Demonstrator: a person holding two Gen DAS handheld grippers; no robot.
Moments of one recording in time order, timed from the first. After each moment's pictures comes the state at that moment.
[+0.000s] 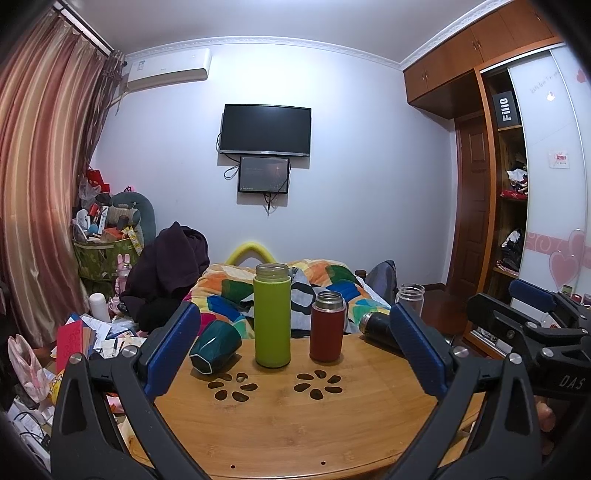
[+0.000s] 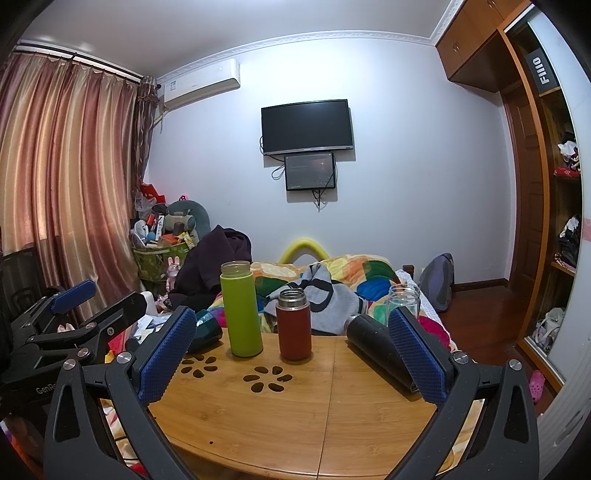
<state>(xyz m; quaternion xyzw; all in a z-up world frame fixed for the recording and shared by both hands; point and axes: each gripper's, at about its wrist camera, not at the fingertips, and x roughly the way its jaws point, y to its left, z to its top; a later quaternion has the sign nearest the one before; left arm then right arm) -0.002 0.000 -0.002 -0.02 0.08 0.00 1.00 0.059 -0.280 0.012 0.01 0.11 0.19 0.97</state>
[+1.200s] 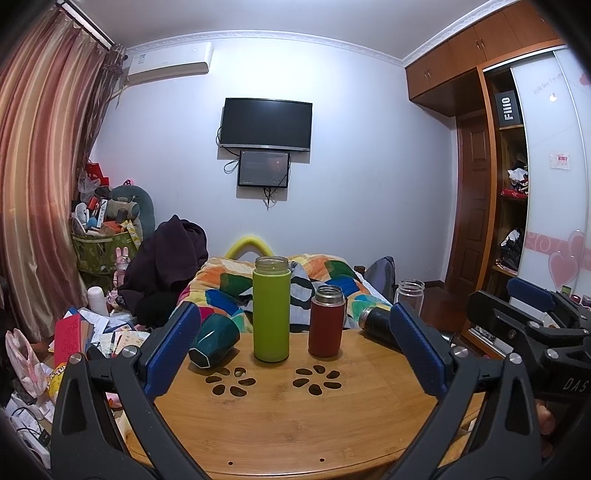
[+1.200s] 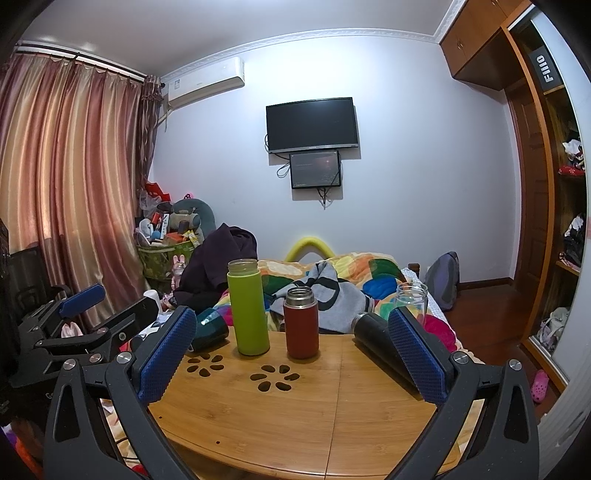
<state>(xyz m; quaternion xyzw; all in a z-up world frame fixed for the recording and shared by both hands) 0.004 0.003 -0.013 -0.03 0.09 0.00 1.00 0.054 -0.275 0.013 0.01 0.12 0.20 0.97</state>
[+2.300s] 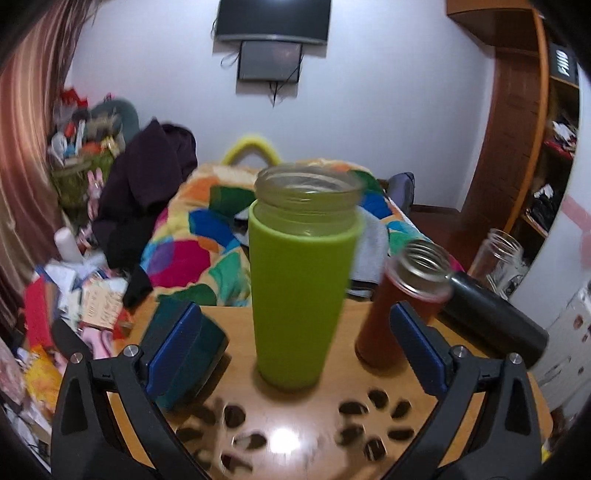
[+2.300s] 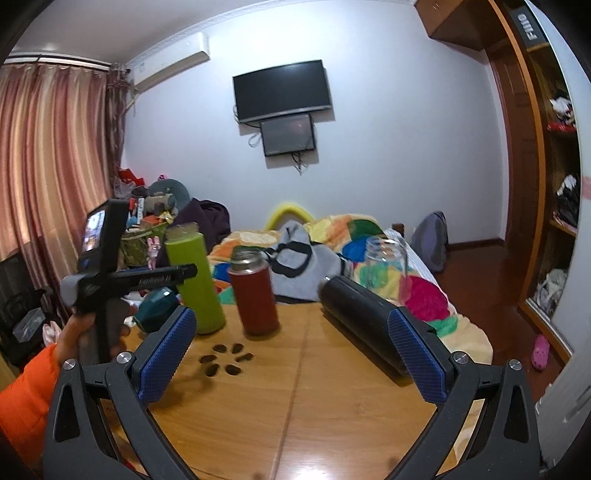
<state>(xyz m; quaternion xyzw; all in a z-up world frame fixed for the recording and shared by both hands) 0.253 0.038 -0.076 -0.05 0.30 0.00 0.95 0.123 -0.319 -0.030 0.04 0.19 0.17 0.97</state>
